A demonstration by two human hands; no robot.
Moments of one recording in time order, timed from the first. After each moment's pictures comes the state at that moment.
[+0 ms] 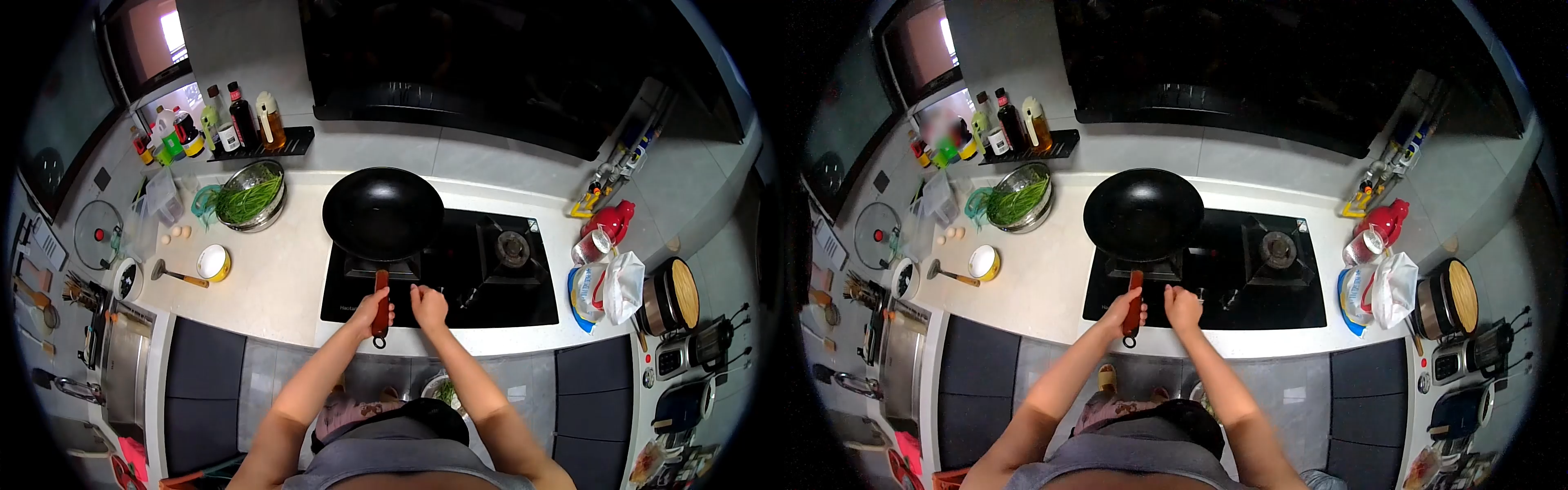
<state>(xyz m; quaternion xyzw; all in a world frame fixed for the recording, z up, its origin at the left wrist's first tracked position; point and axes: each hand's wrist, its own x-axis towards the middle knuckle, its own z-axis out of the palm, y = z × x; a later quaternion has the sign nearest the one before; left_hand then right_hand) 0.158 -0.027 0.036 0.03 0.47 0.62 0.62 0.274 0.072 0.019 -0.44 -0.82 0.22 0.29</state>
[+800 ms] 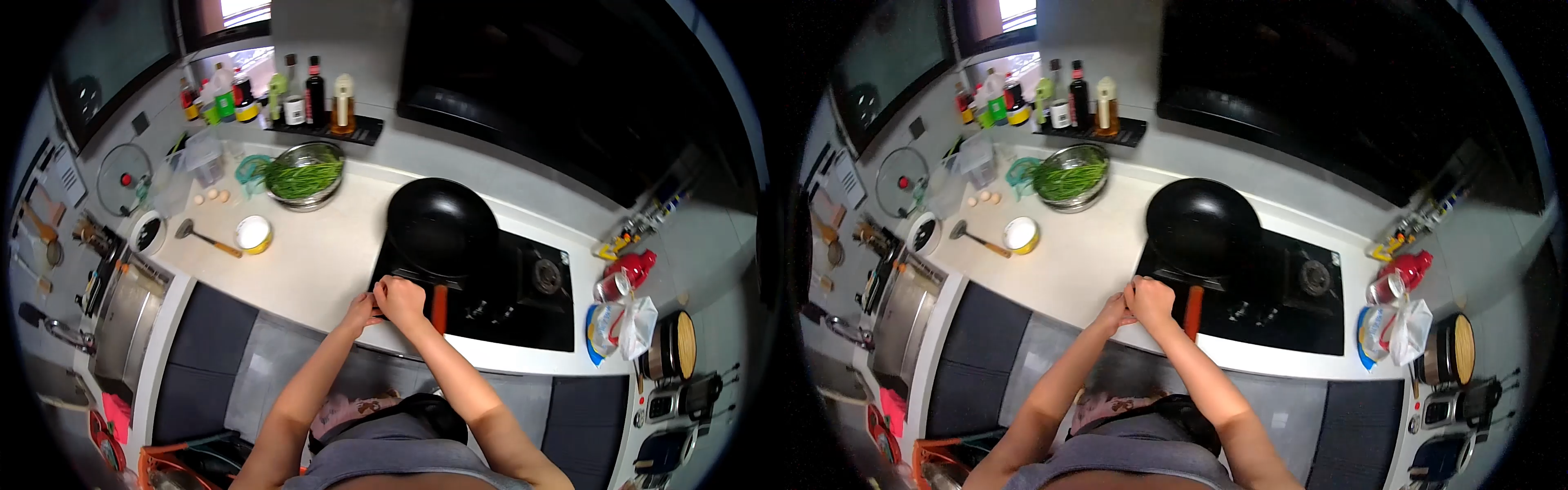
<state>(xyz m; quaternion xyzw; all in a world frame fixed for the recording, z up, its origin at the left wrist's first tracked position) 0.076 -0.123 0.003 0.08 0.61 0.61 0.50 0.149 -0.041 0.087 -0.24 -0.93 0.15 0.23</state>
